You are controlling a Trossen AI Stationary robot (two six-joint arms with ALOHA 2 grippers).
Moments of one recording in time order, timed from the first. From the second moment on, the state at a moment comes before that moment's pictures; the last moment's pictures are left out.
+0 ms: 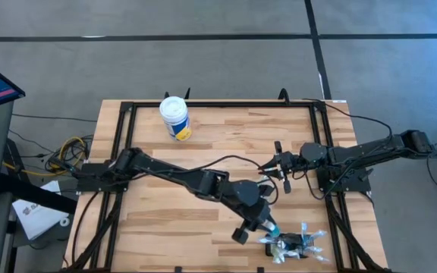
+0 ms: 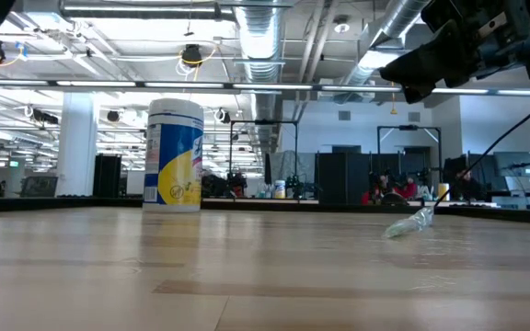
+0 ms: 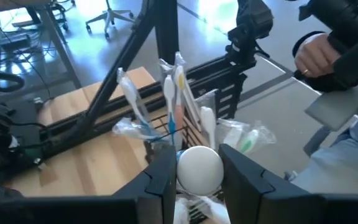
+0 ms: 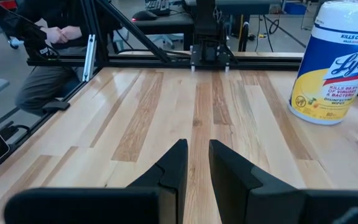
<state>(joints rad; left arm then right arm) -0.30 2.18 2.12 -0.40 0.18 0.15 0.07 0.89 0.31 0.35 -0.05 0.02</state>
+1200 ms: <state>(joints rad) -0.28 2.35 2.12 -0.13 0.24 0.16 0.07 0.89 0.31 0.31 -0.01 0.02</state>
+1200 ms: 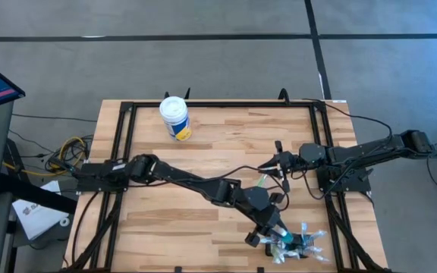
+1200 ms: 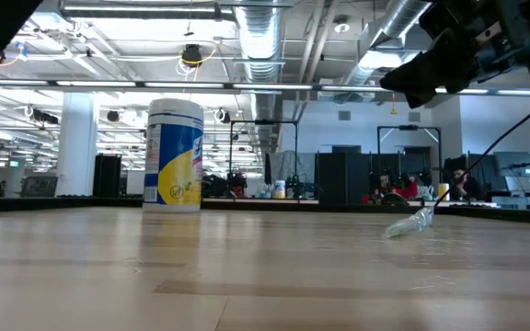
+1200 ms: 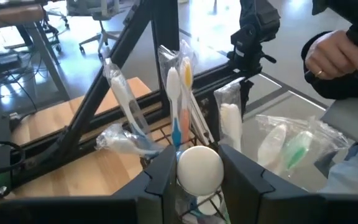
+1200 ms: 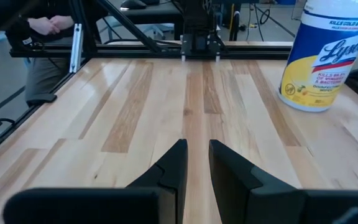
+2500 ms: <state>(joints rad) -0.29 2.54 2.23 0.00 0.32 0.13 0.04 0.89 0.31 0.28 0.00 0.02</state>
